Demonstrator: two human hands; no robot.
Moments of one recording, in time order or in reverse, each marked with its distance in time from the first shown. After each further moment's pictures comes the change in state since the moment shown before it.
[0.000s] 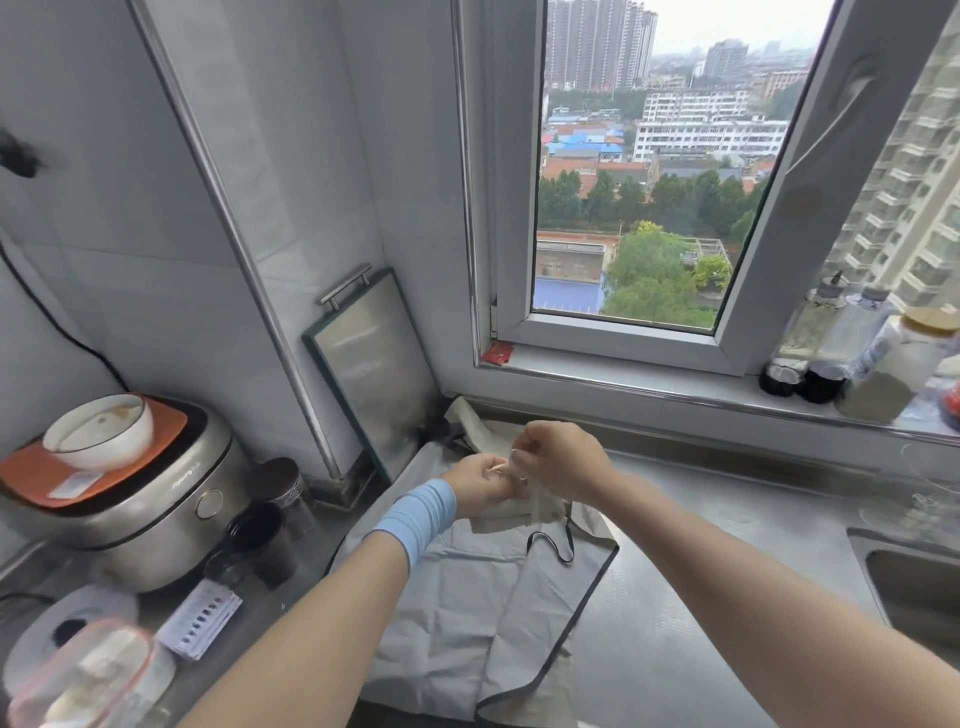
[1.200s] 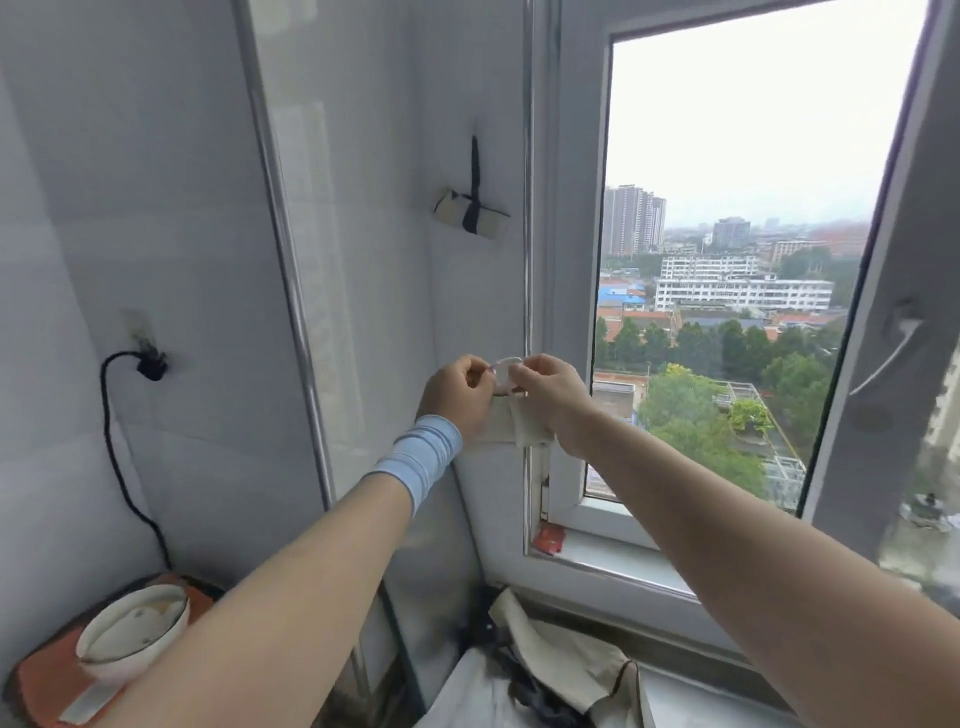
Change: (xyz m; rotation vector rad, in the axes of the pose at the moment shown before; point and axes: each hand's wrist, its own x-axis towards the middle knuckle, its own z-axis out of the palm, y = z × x) left_hand 0.010 0.228 -0.240 0.143 0.855 0.559; right_hand 0.180 -0.179 -0.186 0.859 0.296 -0.055
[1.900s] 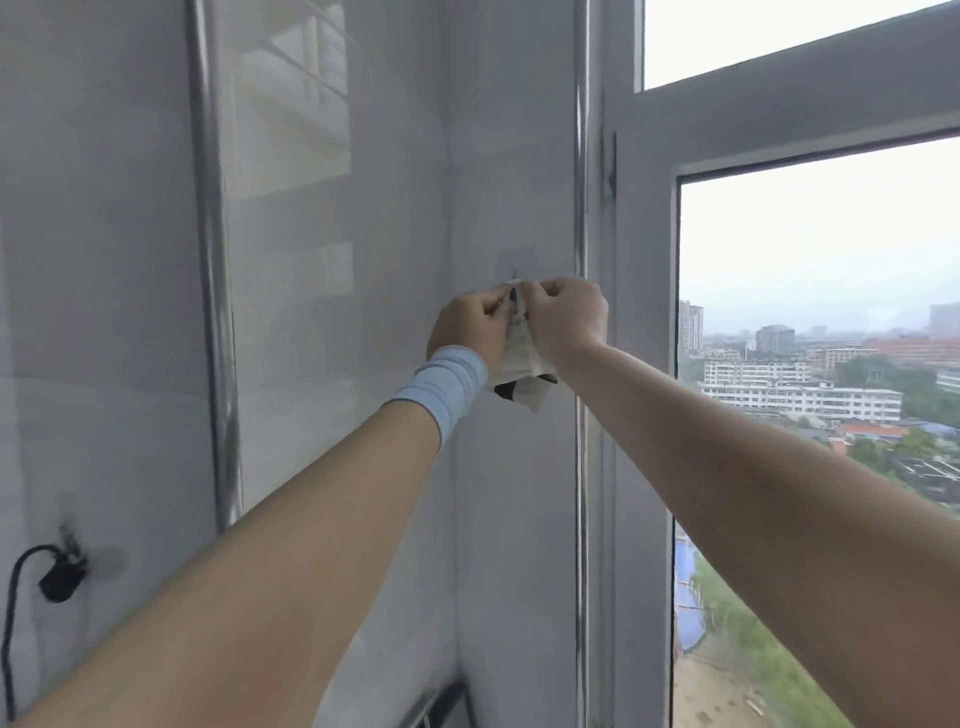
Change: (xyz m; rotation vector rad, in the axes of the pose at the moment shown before) left_hand 0.288 0.090 -0.050 0.033 0.257 0.238; right_hand 0.248 -0.203 0.016 -0.166 0.330 -0.455
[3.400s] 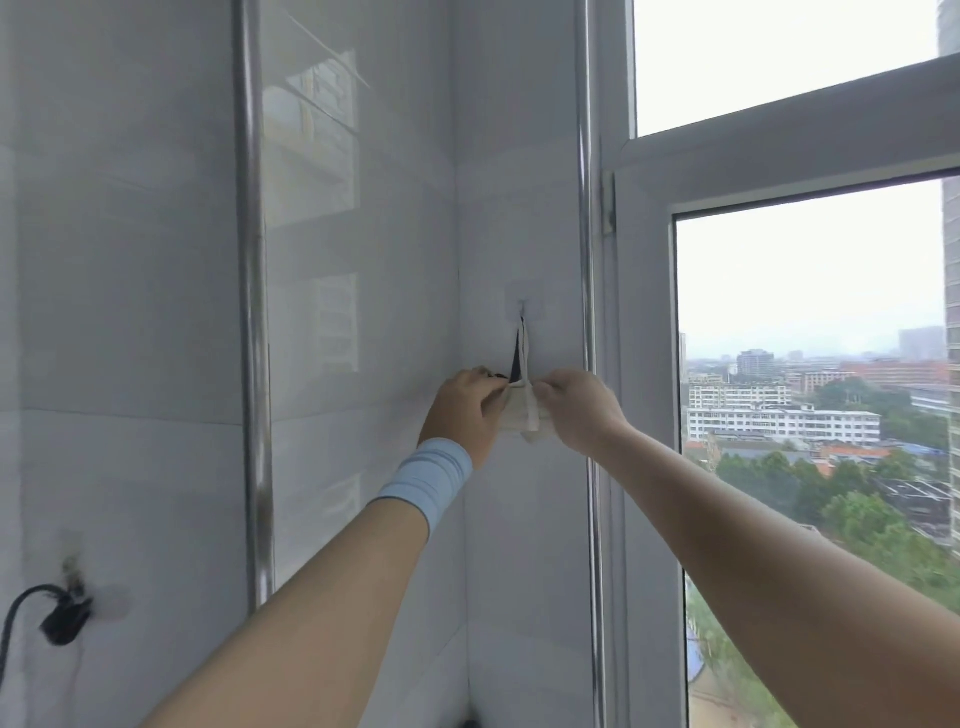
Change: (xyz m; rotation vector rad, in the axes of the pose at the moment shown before) left_hand -0.030 -0.069 0.000 0.168 -0.107 0.201; right_hand -0.034 0.046 0.000 -0.329 -0.254 -0.057
